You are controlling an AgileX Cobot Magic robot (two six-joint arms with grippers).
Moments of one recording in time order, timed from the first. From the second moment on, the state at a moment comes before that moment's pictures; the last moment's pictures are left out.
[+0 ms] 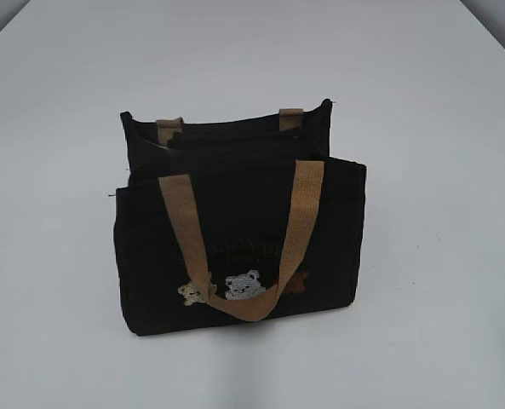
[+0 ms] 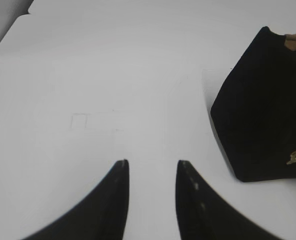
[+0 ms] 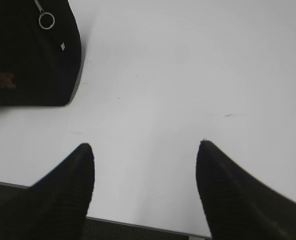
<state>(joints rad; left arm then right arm) -0.02 -0.01 -0.53 -0.09 1.06 0.07 0.08 -0.01 -0.49 0.09 1.10 -0.11</state>
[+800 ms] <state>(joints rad) -0.02 -0.01 -0.53 -0.09 1.06 0.07 -0.02 -0.01 -0.49 0.10 1.10 -0.11</state>
